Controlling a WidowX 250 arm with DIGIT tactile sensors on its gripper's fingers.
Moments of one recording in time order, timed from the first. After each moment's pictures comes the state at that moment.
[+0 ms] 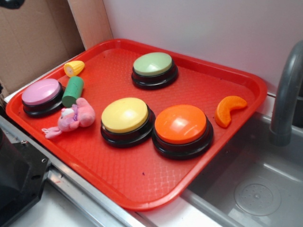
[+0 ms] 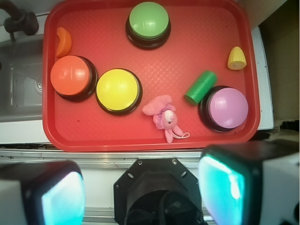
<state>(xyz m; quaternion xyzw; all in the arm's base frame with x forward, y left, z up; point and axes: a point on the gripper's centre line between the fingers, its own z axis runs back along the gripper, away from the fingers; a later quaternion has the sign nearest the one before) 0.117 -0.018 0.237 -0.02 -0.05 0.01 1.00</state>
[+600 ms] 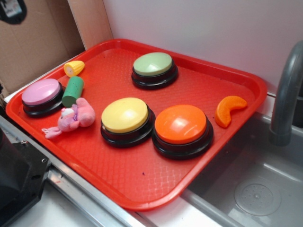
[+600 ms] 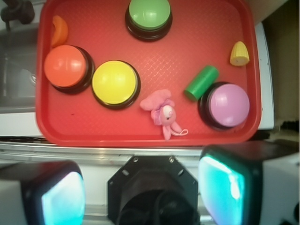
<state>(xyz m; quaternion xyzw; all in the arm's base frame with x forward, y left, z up) 0.120 -0.012 0.215 0.00 -0.05 -0.02 1.00</state>
